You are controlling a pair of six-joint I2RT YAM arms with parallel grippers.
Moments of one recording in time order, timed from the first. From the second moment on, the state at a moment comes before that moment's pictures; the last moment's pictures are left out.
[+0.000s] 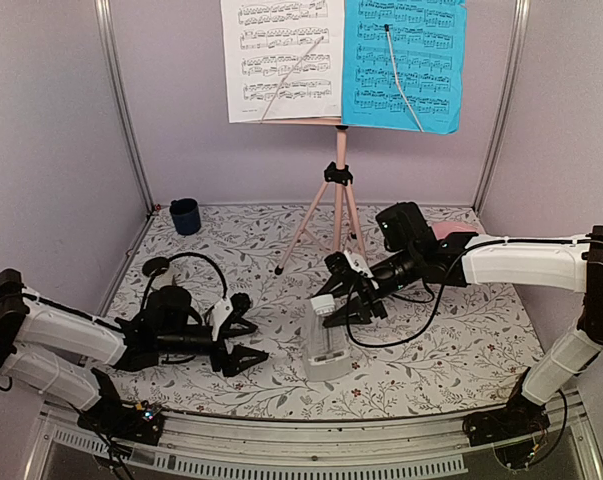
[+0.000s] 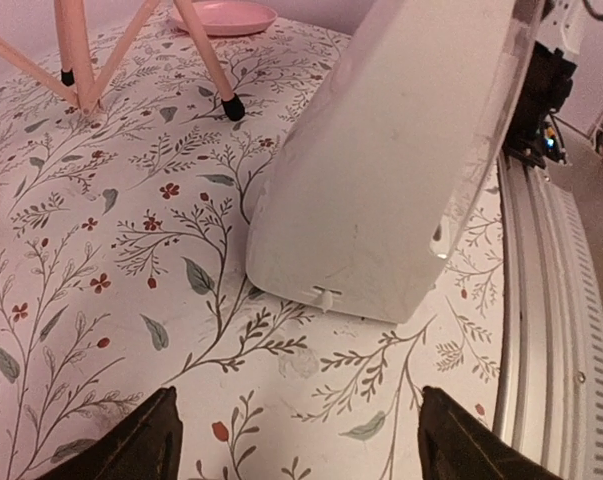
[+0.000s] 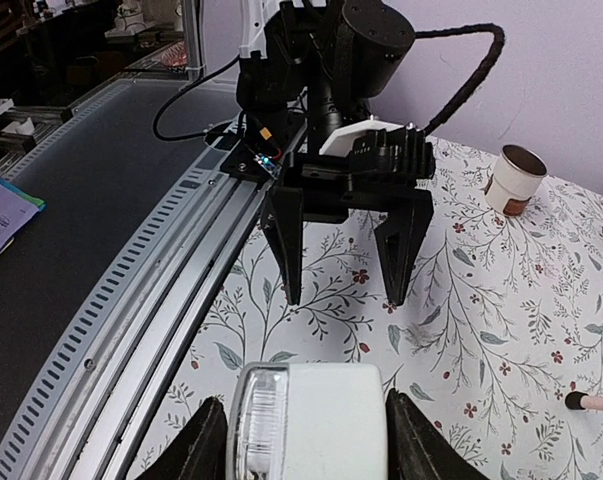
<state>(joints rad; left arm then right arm) -0.84 1.27 0.28 0.55 0.37 -0.02 0.82 1.58 1.07 -0.16 -0.91 -0.65</state>
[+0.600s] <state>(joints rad) -0.97 1.56 0.29 0.82 0.39 0.29 0.95 1.55 1.07 -0.25 -0.87 -0.72</state>
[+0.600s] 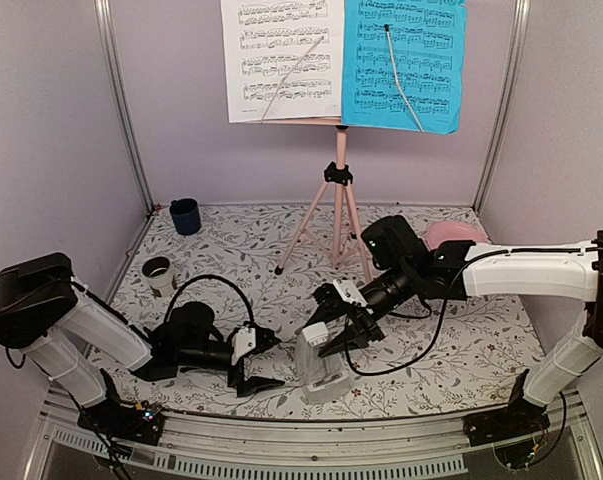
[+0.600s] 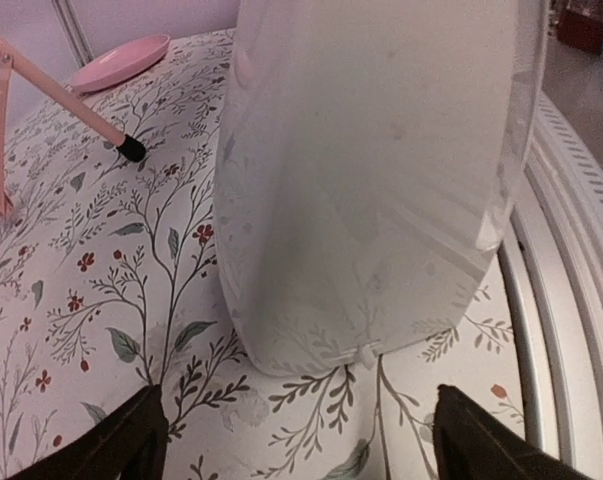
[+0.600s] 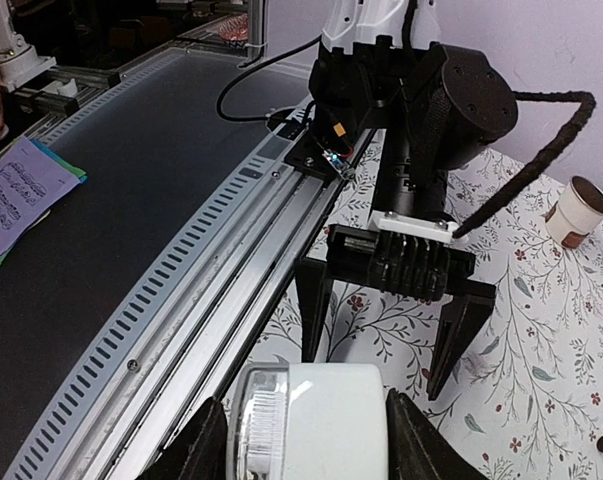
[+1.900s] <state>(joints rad) -1.10 1.82 0.33 1.10 0.18 0.33 0.99 1.51 1.08 -0.27 -0.84 -0.72</state>
